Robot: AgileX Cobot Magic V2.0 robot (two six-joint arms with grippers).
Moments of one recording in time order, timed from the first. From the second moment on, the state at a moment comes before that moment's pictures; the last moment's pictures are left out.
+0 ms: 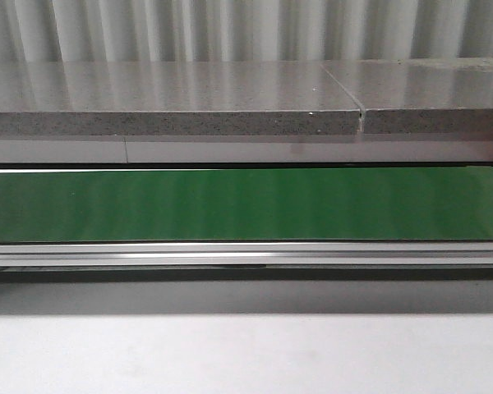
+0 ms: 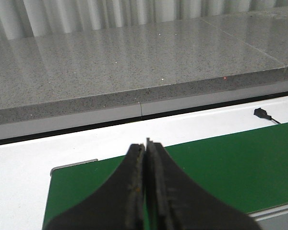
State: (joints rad) left arm -0.09 0.39 -0.44 -0.48 0.33 0.49; right arm 0.01 0.44 -0.49 -0.06 0.48 0.01
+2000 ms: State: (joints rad) left arm -0.09 0.39 -0.44 -0.48 0.33 0.49; right arm 0.01 -0.01 0.03 -0.06 0.07 0.01
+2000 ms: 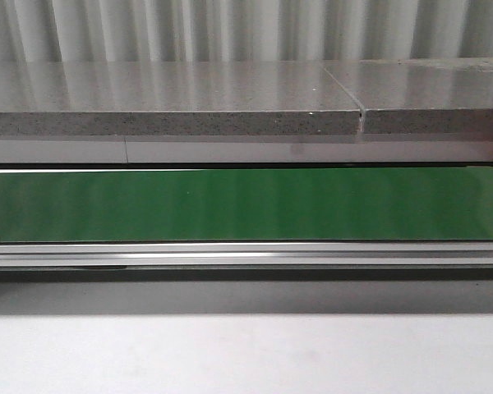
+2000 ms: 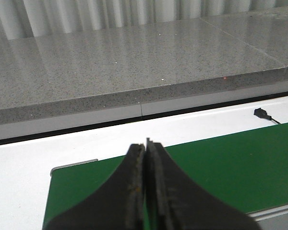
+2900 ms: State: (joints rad) left arm -0.09 0.34 -0.37 -0.25 0.22 0.22; right arm 0.01 -0.01 0.03 -0.06 0.07 0.01
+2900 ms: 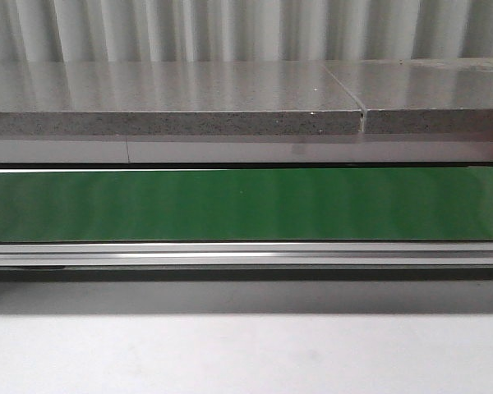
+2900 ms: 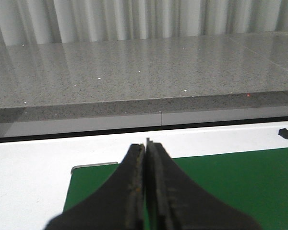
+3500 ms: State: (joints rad) left arm -0.09 0.00 -0.04 0.00 0.16 -0.08; right arm 0.01 -0.01 0.03 -0.06 0.07 0.01
